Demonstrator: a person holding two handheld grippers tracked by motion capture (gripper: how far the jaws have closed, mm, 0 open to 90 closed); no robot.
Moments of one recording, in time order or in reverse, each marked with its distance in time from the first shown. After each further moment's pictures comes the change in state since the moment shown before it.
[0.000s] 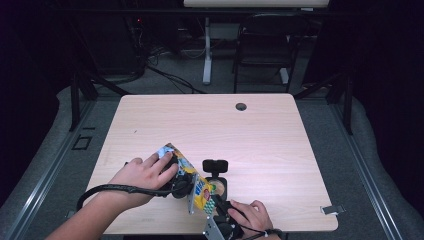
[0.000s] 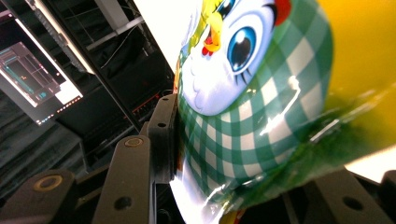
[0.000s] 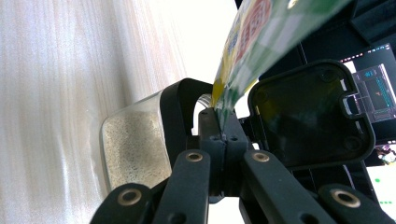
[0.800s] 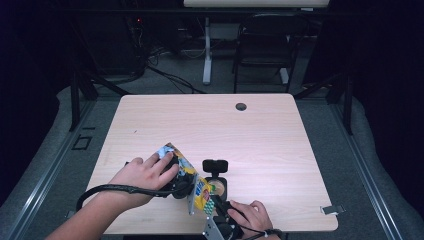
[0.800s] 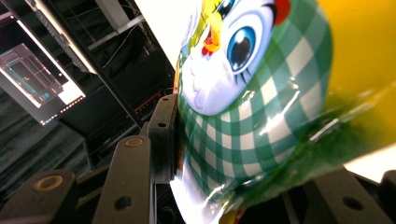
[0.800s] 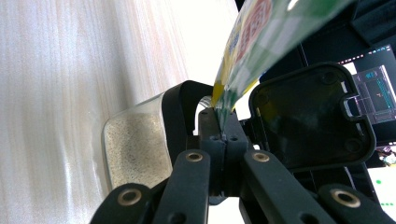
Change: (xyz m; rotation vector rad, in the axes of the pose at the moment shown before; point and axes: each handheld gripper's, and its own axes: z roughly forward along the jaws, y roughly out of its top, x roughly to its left) left arm 0.001 0.001 -0.003 0.006 0.007 0.016; right arm 0.000 0.000 0.000 -0.011 0.001 -0.003
